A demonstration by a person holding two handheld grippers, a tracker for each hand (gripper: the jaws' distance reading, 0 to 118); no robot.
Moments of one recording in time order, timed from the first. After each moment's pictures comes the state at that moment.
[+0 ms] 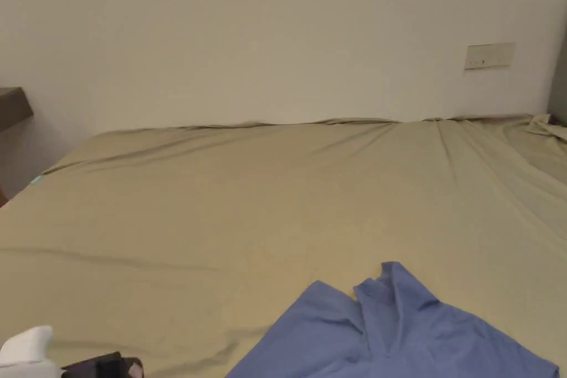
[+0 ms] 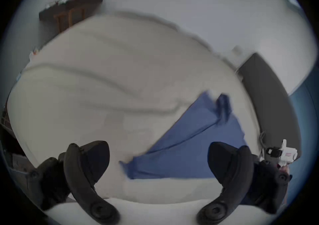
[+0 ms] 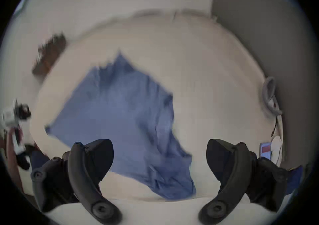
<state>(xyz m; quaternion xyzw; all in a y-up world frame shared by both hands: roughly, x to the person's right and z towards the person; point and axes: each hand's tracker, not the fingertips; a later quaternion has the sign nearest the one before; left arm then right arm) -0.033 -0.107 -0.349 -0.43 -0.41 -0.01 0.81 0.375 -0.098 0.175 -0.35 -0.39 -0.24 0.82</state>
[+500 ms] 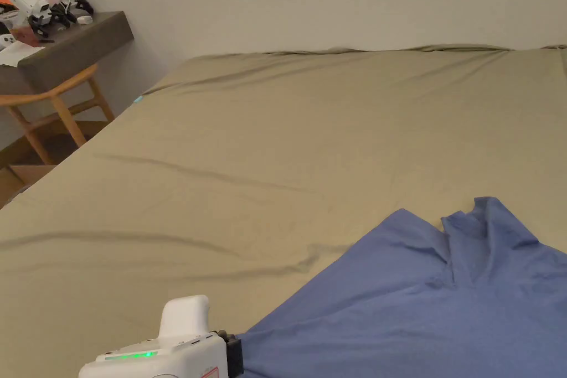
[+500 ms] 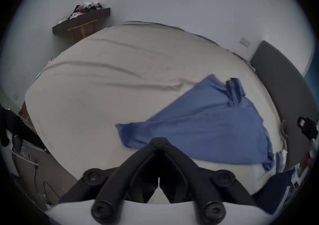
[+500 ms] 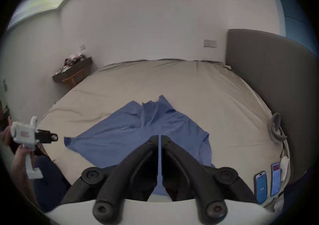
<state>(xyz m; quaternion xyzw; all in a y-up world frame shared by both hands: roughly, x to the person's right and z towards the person) -0.025 -0.195 -0.260 -0.44 -0.31 -0.11 0.84 0.259 -0.102 0.112 -0.27 -0.33 -0.14 0.89</state>
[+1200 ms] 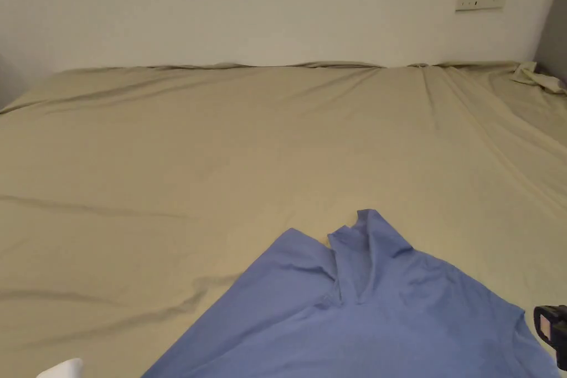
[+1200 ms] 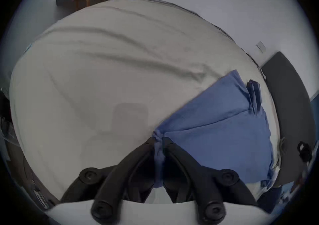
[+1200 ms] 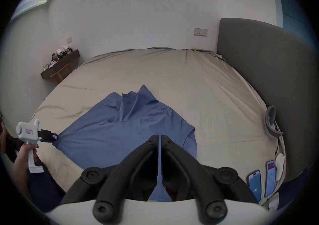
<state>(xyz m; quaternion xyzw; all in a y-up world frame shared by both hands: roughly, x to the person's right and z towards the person) 0.012 -0.257 -0.311 -0.51 -0.31 -0.07 0.80 0.336 -0.130 0.115 -0.32 -0.38 -0.16 0.86</state>
